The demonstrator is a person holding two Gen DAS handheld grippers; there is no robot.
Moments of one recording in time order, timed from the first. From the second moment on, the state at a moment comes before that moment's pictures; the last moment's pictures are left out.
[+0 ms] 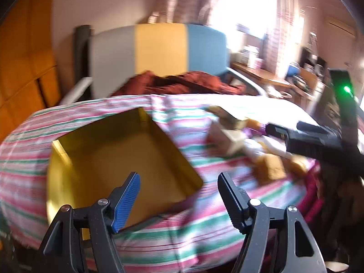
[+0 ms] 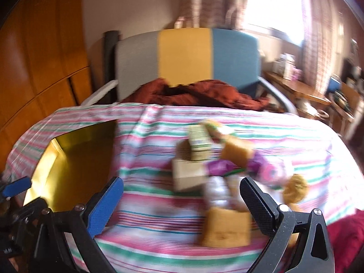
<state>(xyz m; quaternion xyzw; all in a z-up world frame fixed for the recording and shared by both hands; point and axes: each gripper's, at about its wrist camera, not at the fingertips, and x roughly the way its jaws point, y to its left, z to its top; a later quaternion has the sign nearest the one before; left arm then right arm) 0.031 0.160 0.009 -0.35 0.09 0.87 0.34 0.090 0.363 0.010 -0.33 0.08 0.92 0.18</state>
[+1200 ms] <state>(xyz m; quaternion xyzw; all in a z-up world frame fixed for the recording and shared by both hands) 0.056 0.380 -0.072 -0.47 0.21 0.73 0.45 0.212 0.552 -0.016 -0.27 0.33 0.84 0.33</state>
